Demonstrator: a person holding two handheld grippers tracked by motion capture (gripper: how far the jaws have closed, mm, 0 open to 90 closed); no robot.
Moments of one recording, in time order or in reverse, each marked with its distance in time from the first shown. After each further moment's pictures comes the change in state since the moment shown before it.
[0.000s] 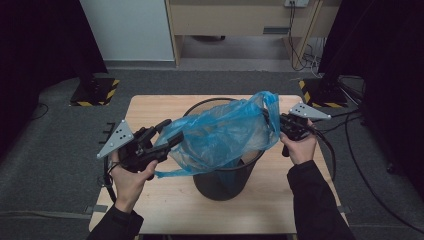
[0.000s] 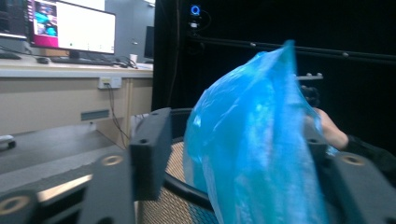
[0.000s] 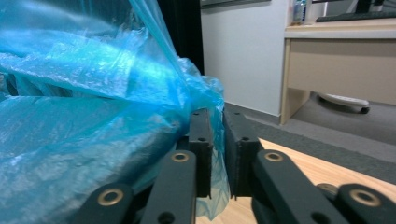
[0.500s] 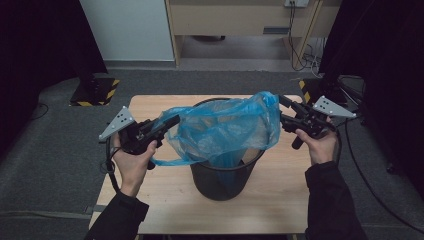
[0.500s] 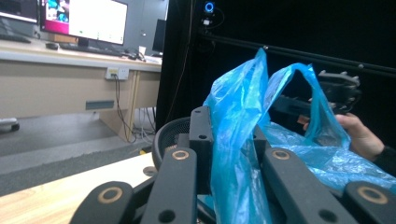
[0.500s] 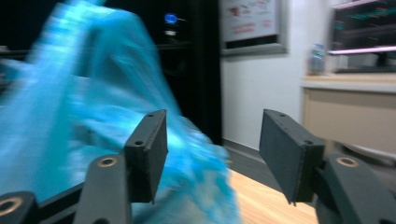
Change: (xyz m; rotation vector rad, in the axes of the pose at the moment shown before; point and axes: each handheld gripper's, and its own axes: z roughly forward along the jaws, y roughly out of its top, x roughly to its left) left arm 0.021 0.010 0.017 0.029 0.034 -0.075; right arm -0.017 0.023 -0.030 -0.191 0.133 -0.027
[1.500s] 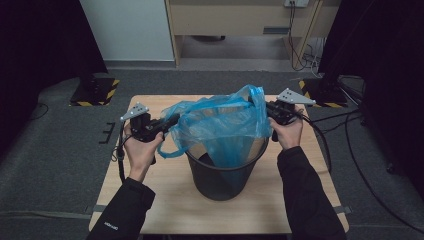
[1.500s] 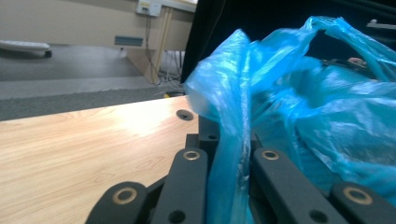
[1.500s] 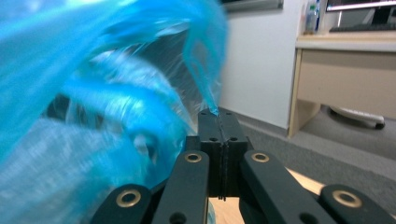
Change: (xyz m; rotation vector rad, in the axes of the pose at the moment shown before) left arm 0.048 -0.029 0.035 0.229 0.135 -0.095; right arm -0.011 -0.033 0.077 0.178 -0.079 0.008
